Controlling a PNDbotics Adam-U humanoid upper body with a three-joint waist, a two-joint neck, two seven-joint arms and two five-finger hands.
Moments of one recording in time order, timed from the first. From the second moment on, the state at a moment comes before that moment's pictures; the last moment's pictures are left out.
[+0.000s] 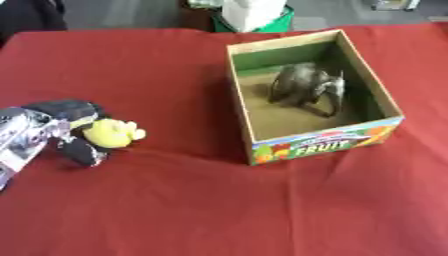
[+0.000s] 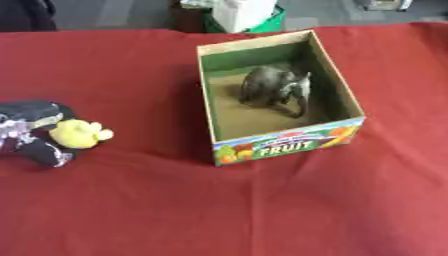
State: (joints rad) left arm -0.57 0.82 -0.33 -1.62 -0.83 0.22 -0.82; right arm -0.24 -0.45 -0.14 -1.98 -0.10 -0.15 -0.18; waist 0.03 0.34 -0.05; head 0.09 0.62
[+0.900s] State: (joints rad) left arm -0.58 0.85 -0.31 -1.69 -0.80 0.26 -0.86; right arm -0.24 -0.45 -0.14 -1.98 -0.10 -0.14 -0.19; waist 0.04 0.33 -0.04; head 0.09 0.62
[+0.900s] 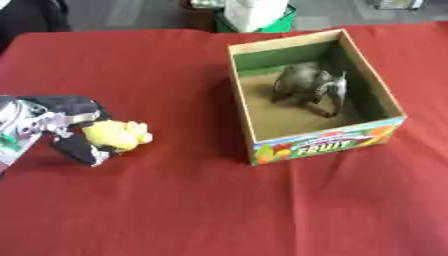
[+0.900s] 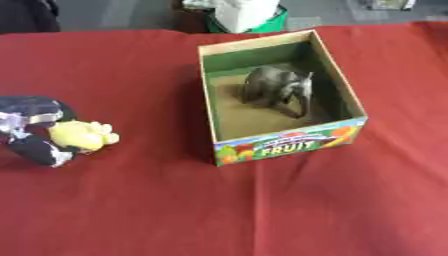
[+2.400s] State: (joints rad) left arm -0.93 0.67 -0.30 -1.77 -0.86 0.36 -0.52; right arm -0.24 -0.46 -0.13 -1.98 -0.10 -0.14 -0.19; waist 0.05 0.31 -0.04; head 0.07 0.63
